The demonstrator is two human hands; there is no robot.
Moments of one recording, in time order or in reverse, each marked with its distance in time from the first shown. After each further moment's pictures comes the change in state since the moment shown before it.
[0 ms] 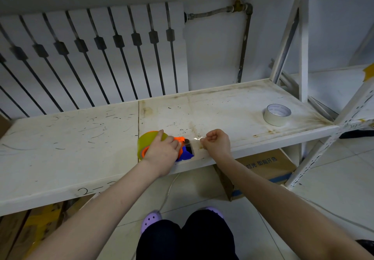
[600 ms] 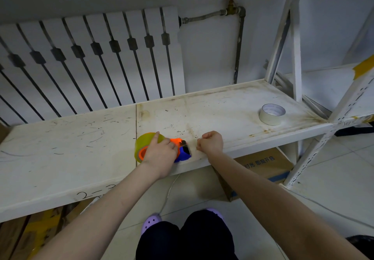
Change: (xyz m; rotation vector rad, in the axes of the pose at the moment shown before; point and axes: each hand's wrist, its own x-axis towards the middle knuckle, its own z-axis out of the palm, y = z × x) left_hand 0.002 0.006 -0.002 -0.116 0.007 -0.089; right_hand 0.009 -0.006 0.013 0.152 0.054 0.272
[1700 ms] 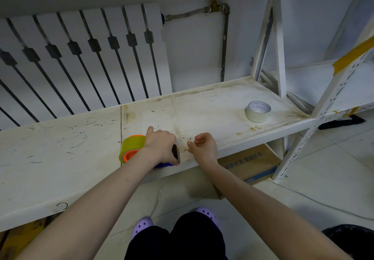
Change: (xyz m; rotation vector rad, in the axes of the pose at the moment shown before) left_hand 0.047 0.008 -0.033 -0.187 -0.083 -0.057; right_hand -0.016 0.012 -0.022 0.011 -0.037 -0.207
